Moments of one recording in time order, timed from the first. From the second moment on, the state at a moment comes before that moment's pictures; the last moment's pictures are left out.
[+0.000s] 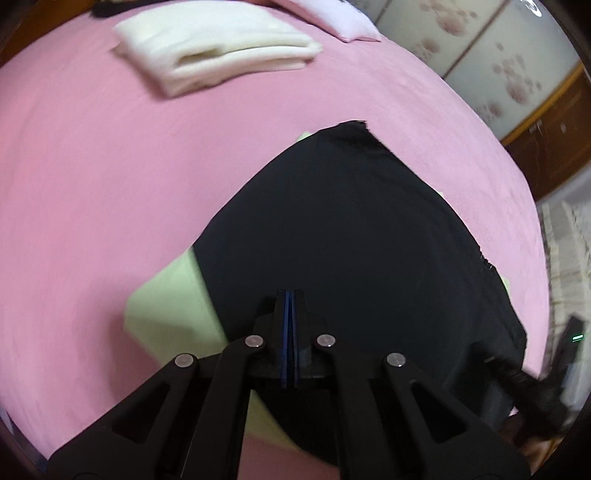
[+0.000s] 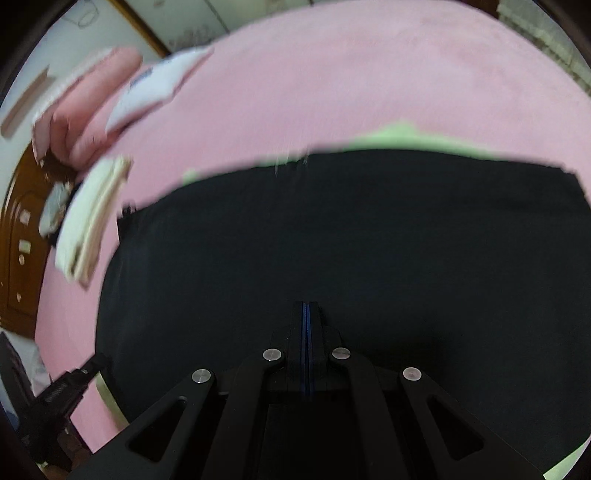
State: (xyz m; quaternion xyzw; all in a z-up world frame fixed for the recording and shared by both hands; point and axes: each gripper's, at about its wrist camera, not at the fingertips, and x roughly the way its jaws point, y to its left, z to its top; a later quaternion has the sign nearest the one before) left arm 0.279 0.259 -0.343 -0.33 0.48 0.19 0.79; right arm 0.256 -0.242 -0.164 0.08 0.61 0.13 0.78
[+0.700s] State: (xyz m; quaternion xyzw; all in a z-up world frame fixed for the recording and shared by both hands) left arm 0.189 0.265 -0.387 -0.48 0.51 0.15 0.69; right arm 0.248 -0.182 -0.224 -0.08 0.66 0.12 0.74
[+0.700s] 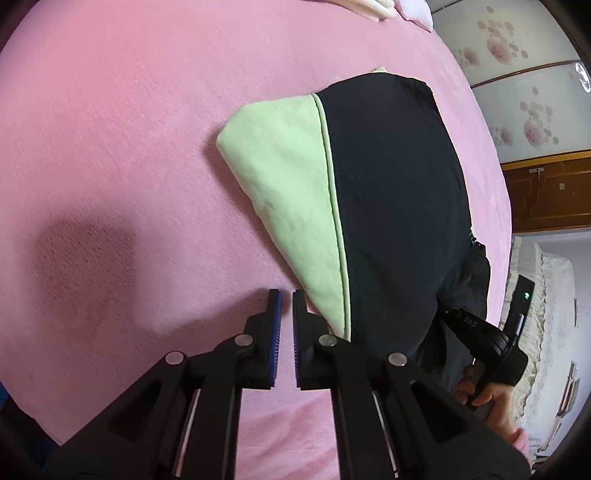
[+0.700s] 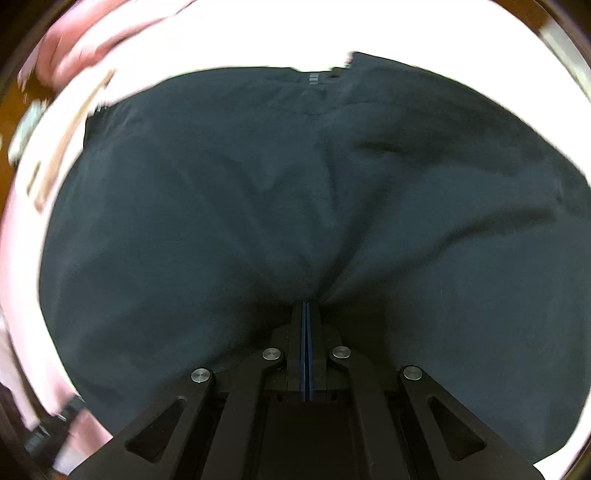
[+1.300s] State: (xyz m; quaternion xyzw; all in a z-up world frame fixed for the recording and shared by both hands) left arm 0.234 0.290 -0.407 -0.50 0.48 0.05 0.72; right arm 0.249 -0.118 -0.232 -0.13 0.64 0.08 0.75
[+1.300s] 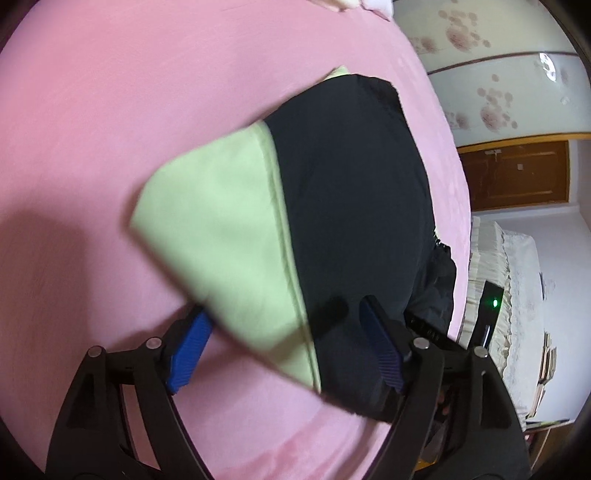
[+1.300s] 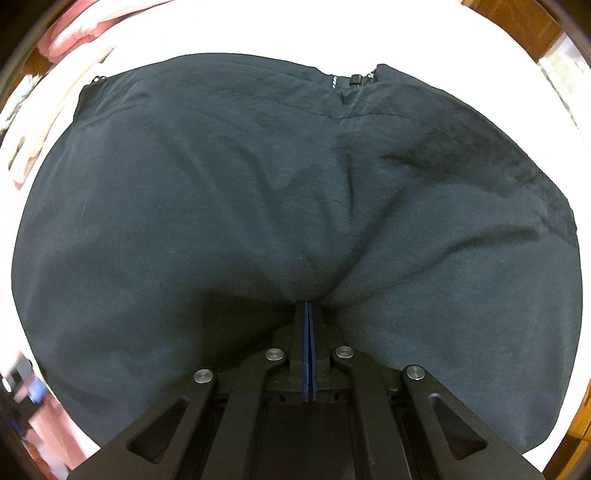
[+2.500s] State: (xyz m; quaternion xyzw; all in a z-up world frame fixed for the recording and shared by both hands) left arm 0.284 0.206 -0.263 -0.34 0.29 0.06 0.89; right arm 0.219 -0.154 -0.227 -0.08 0.60 0.14 0.78
